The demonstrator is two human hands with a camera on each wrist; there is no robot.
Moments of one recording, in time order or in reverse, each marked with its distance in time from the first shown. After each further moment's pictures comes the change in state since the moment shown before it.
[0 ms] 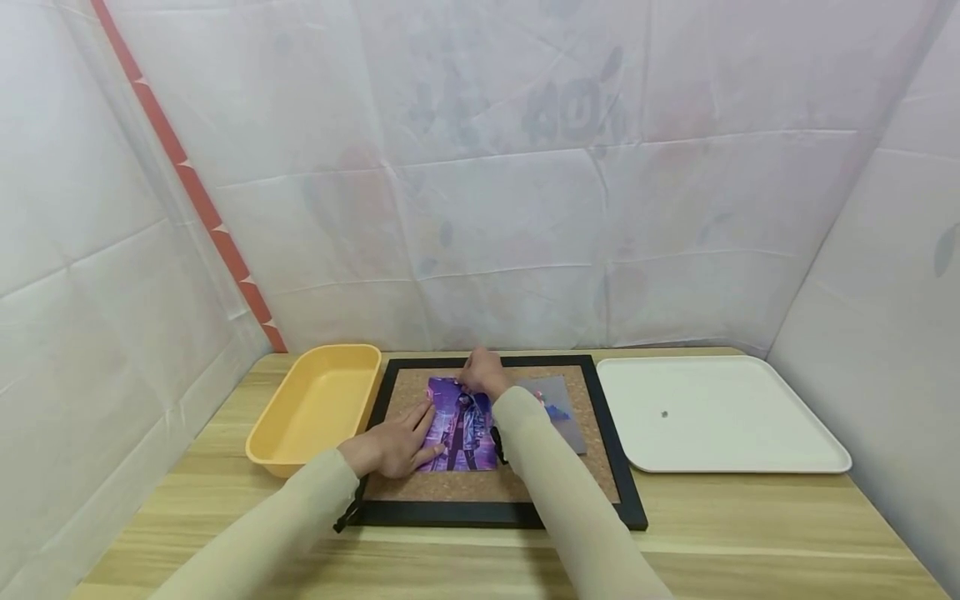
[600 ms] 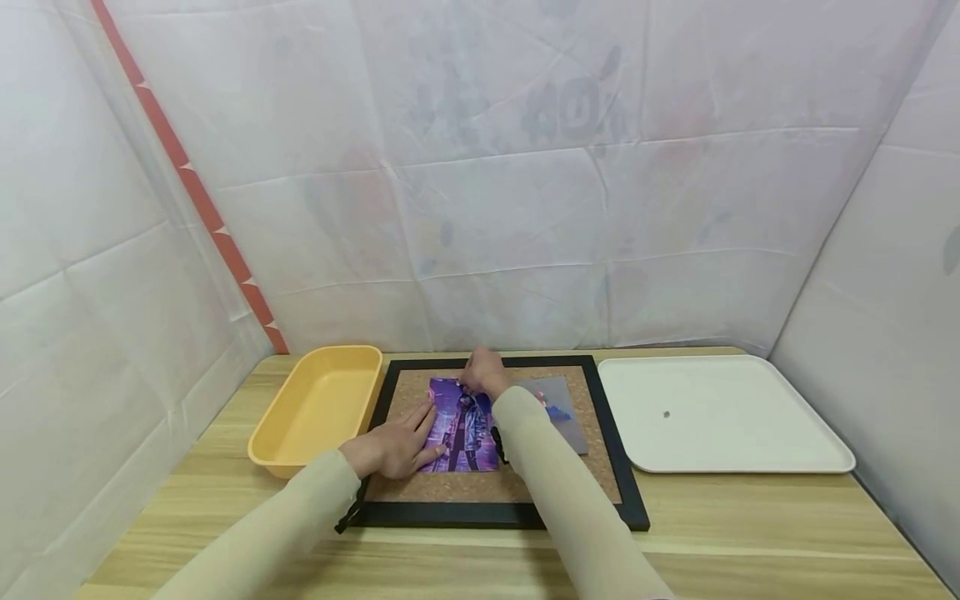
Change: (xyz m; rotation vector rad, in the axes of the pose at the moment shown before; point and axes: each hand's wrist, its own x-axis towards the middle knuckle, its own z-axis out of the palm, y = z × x) left_hand 0.000 0.001 0.003 -0.004 0.027 0.006; right_hand 0.006 0.002 0.001 -0.012 -0.007 0.017
